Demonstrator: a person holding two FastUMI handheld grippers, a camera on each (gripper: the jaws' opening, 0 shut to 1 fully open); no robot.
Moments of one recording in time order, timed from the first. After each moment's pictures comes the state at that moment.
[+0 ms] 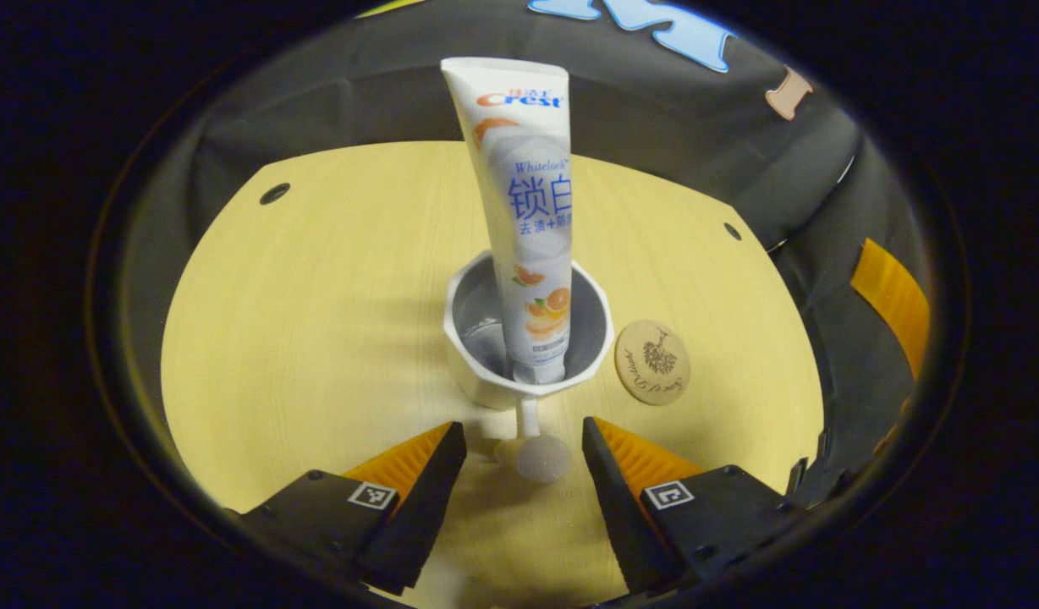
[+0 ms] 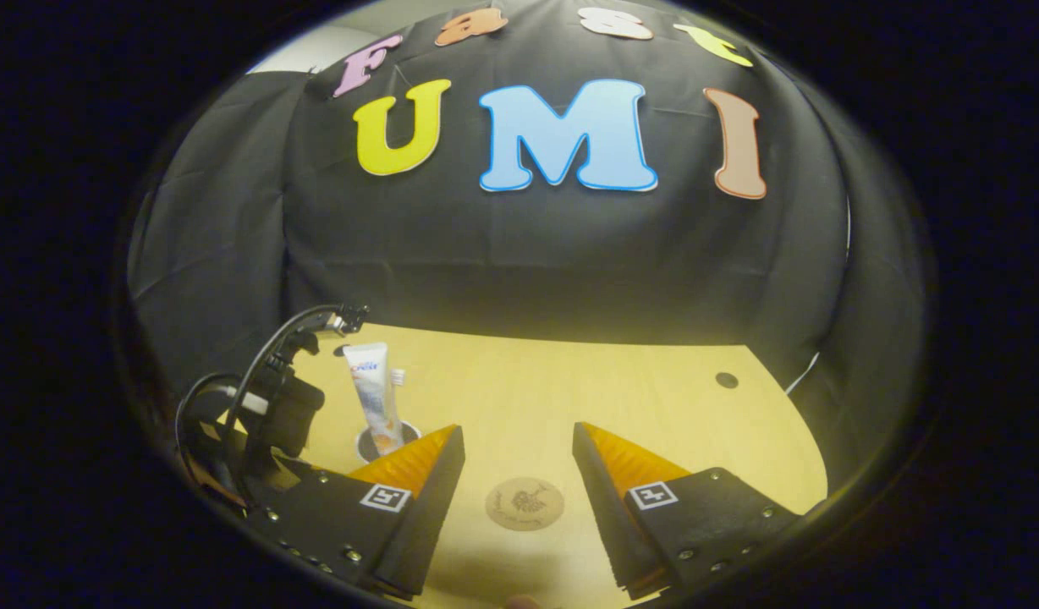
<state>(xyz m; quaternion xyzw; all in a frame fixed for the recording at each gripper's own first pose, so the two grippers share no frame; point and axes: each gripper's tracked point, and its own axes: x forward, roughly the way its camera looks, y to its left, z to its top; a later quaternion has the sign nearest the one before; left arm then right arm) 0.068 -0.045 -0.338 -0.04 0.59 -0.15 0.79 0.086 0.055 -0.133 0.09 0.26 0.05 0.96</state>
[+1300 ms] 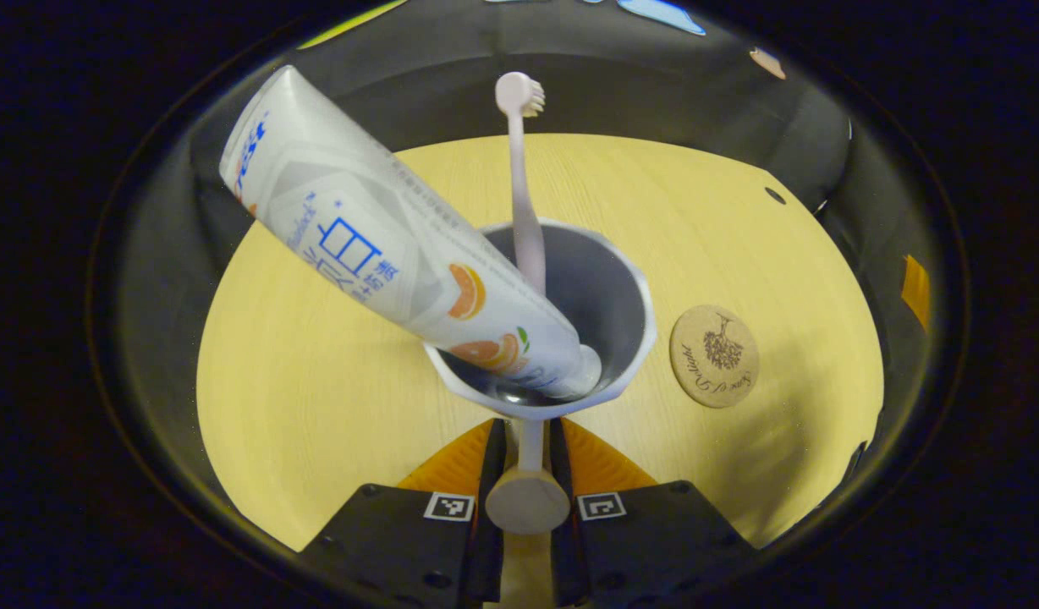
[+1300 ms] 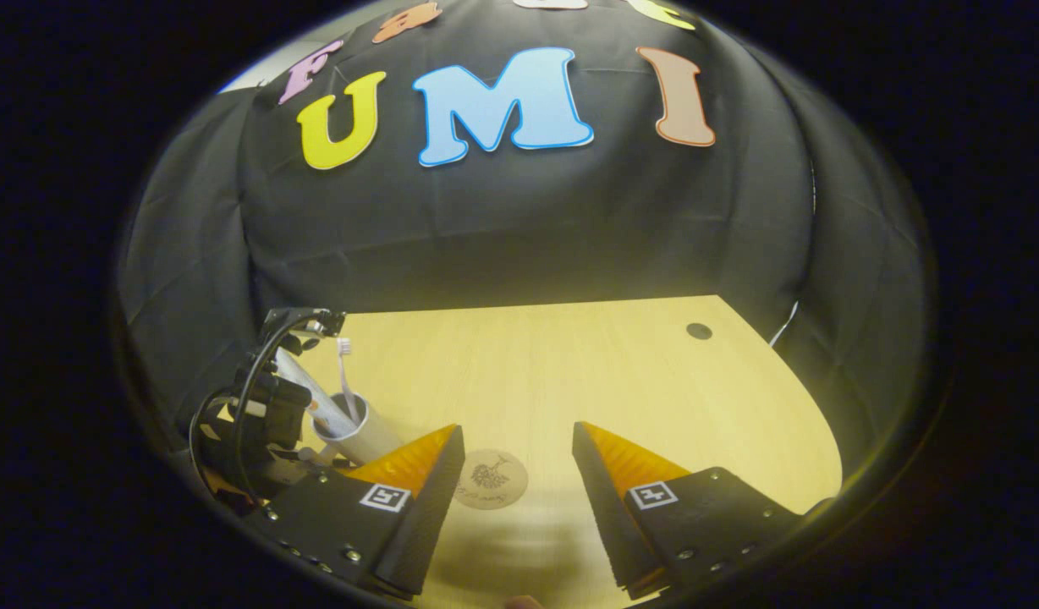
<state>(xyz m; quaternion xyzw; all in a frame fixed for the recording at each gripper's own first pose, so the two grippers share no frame) 0.085 -0.036 -0.370 0.07 0.57 -0.12 0.81 0.075 0.015 -0.172 0.14 0.31 0.01 0.94</state>
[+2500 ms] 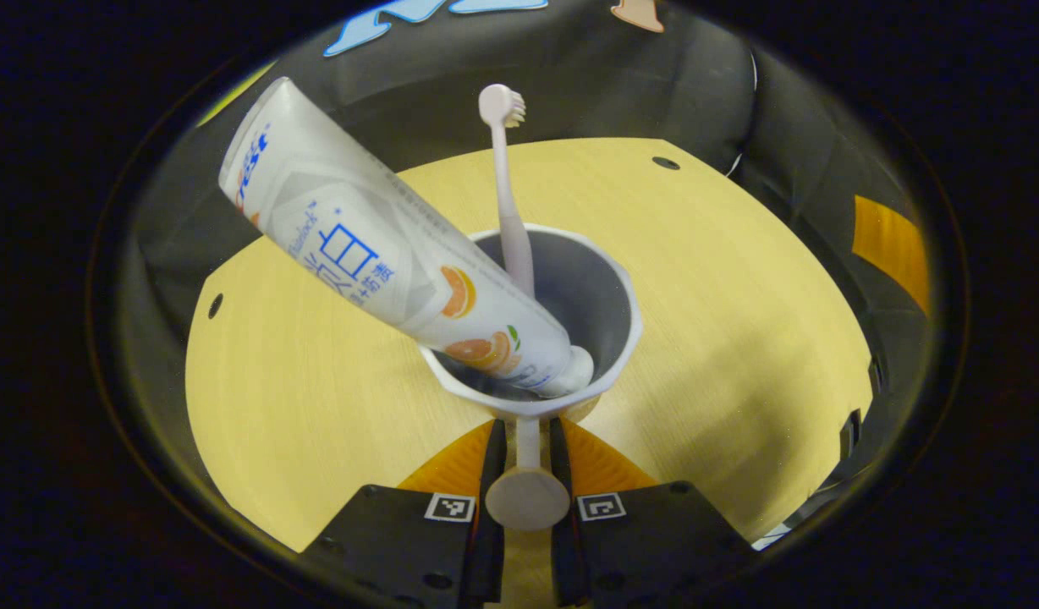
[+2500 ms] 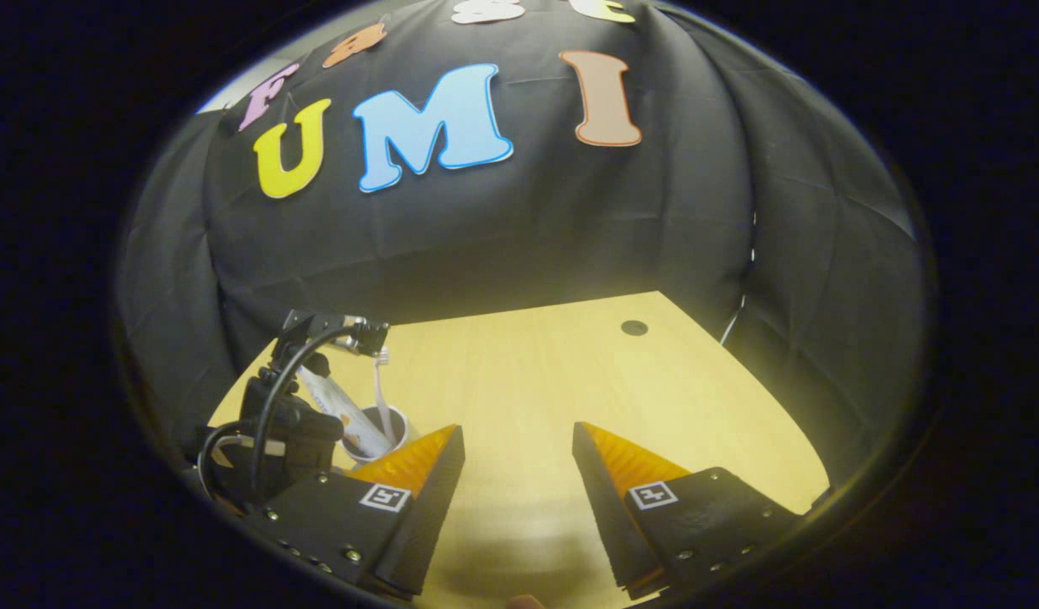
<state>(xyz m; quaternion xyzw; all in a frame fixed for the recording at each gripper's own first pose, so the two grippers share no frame) 0.050 -0.193 -0.365 0.12 0.56 -0.22 0.79 0.039 -0.072 -0.175 0.17 0.30 -0.05 0.94</state>
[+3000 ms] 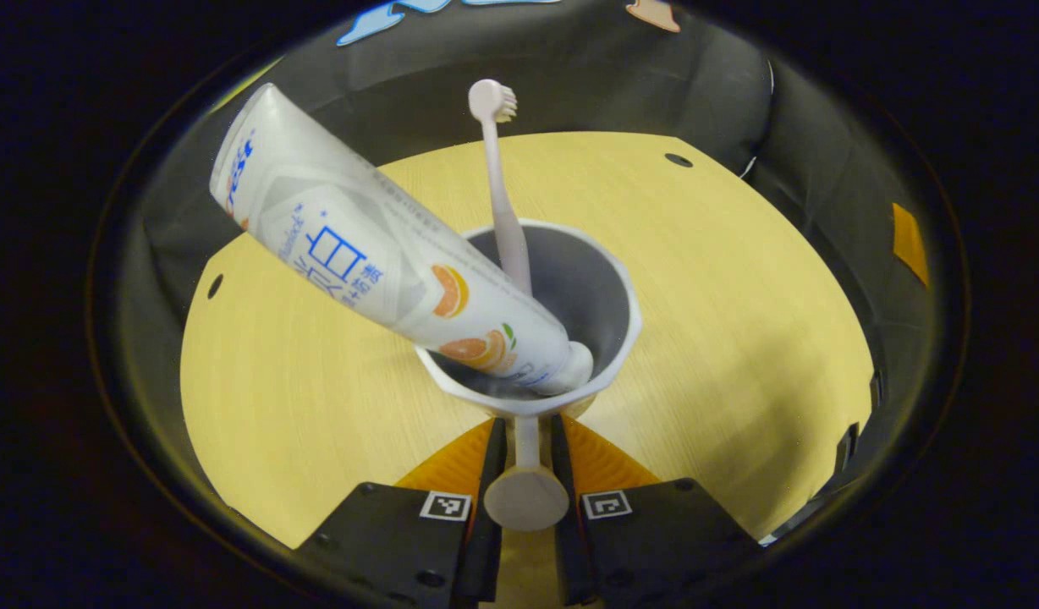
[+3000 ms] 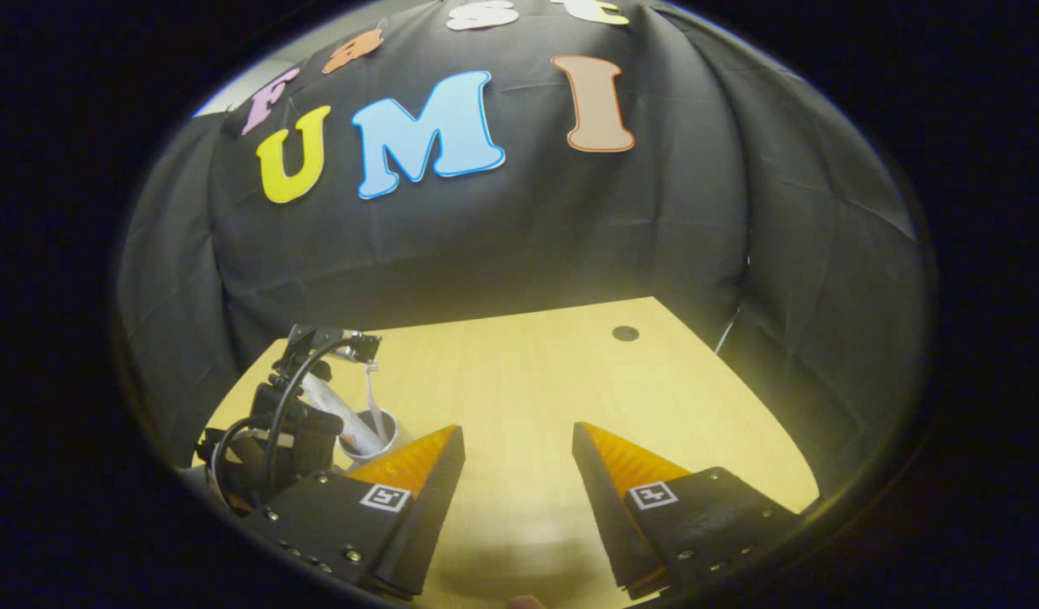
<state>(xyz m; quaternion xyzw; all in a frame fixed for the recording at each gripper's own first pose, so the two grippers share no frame) 0.051 -0.202 -0.375 0.10 0.56 -0.20 0.80 0.028 -0.090 -0.171 0.16 0.29 -0.04 0.94</state>
